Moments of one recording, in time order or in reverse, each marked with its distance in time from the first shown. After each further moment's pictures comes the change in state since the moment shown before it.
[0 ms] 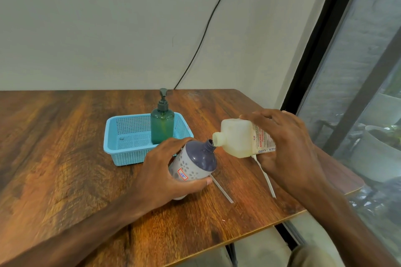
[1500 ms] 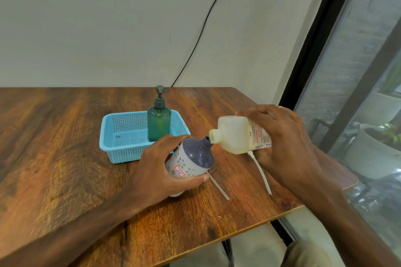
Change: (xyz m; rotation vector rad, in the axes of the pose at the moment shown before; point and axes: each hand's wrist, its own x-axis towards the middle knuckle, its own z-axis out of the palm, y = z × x) left_hand 0.001 0.002 0.000 -0.004 0.007 0.017; right_hand 0.005 0.000 -0.005 -0.043 -0.036 0.002
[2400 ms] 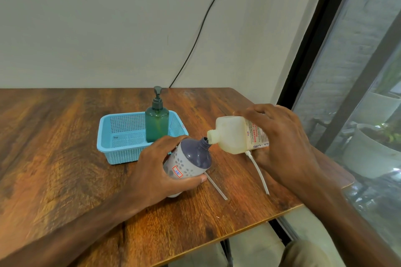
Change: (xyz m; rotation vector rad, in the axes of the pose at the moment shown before) left_hand 0.000 -0.004 0.001 0.011 -0.008 -0.008; right_hand 0.002 -0.003 -0.006 -0.041 -0.066 0.024
